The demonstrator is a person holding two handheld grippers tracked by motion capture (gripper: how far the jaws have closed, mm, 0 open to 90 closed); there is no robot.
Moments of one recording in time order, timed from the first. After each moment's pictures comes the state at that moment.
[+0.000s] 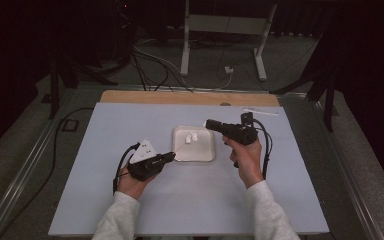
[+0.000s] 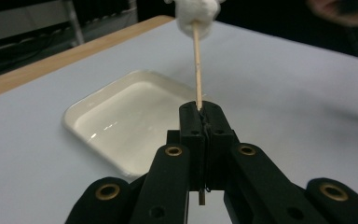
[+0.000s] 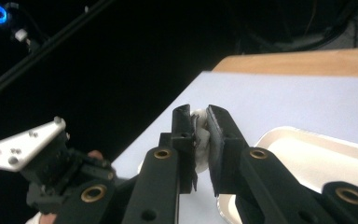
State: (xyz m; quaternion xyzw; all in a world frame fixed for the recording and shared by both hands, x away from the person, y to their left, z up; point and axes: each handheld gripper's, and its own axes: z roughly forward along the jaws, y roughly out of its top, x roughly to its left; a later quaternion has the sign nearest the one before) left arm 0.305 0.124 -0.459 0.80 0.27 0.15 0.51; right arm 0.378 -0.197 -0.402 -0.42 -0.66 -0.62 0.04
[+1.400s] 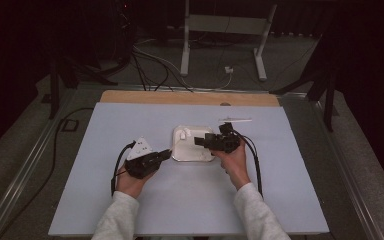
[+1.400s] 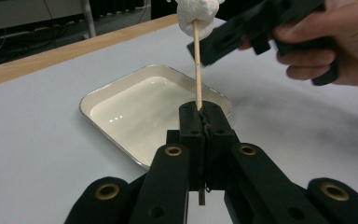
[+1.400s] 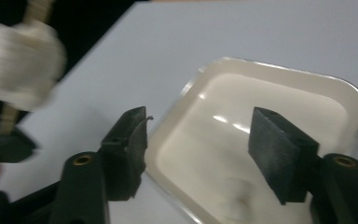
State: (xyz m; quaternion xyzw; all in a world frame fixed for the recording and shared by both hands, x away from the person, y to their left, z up) left arm 0.311 0.131 -0.463 0.79 0.31 0.15 0.51; right arm 0.397 -0.161 -0.464 -0.46 -0.75 -0.48 0.00
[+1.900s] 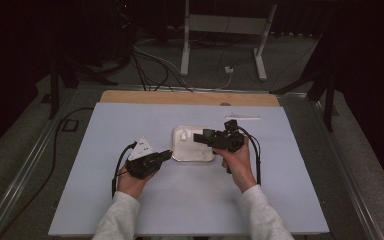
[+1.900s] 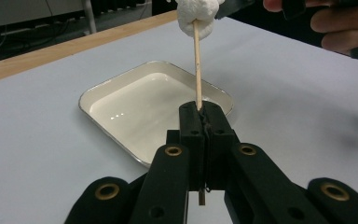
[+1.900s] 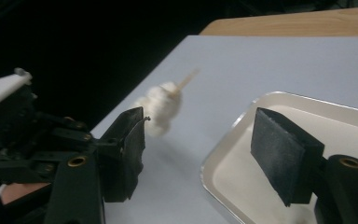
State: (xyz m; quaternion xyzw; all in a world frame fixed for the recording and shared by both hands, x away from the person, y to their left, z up) left arm 0.311 0.128 -0.465 0.79 0.31 0.15 0.51; right arm 0.380 -0.165 -0.432 -0.42 -0.72 -0.55 0.04
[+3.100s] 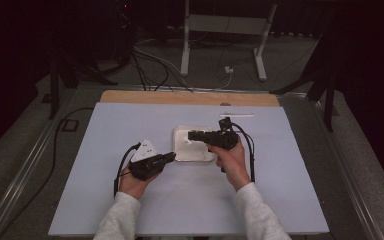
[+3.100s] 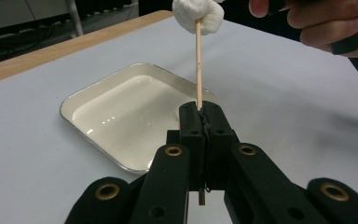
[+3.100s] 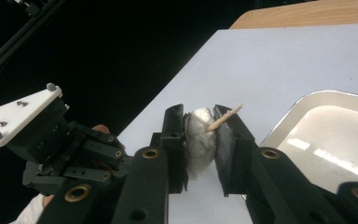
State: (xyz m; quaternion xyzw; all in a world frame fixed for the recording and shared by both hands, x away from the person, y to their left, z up) left arm 0.309 0.122 -0.465 0.80 0.28 0.14 0.51; right arm 0.387 -0.151 -0.431 -0.40 -0.71 -0.57 0.10
